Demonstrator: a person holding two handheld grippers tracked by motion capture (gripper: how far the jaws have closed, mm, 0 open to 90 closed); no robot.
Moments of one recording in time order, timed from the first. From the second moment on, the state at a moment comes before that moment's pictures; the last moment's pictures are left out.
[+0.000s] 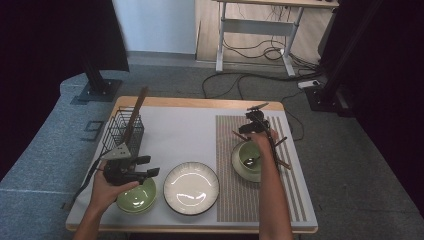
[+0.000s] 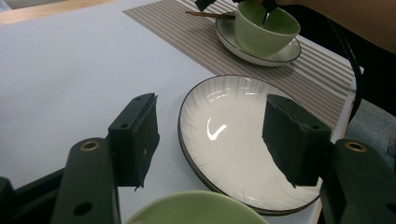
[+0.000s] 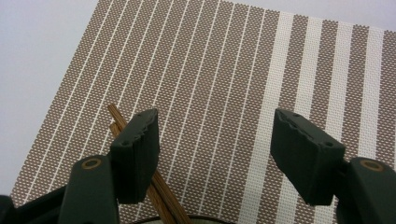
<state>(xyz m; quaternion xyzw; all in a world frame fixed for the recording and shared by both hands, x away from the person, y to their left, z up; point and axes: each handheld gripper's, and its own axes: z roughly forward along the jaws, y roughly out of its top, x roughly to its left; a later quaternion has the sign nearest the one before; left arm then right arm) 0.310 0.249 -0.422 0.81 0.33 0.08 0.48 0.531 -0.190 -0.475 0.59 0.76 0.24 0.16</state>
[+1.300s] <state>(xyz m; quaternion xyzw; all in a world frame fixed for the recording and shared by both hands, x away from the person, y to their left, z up) 0.311 0.245 -0.425 0.81 0.33 0.07 0.48 0.526 -0.175 -0.472 0.53 0.80 0.24 0.16</state>
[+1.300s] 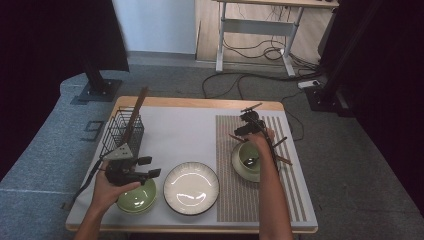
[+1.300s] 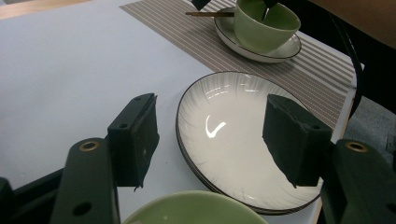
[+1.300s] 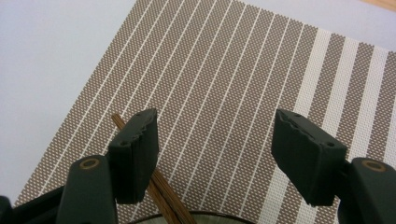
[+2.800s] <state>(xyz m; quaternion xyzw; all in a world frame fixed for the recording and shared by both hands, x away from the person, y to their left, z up) 0.311 0.242 -0.426 0.81 0.33 0.07 0.47 0.524 -0.154 -0.474 0.49 0.83 0.22 0.16</state>
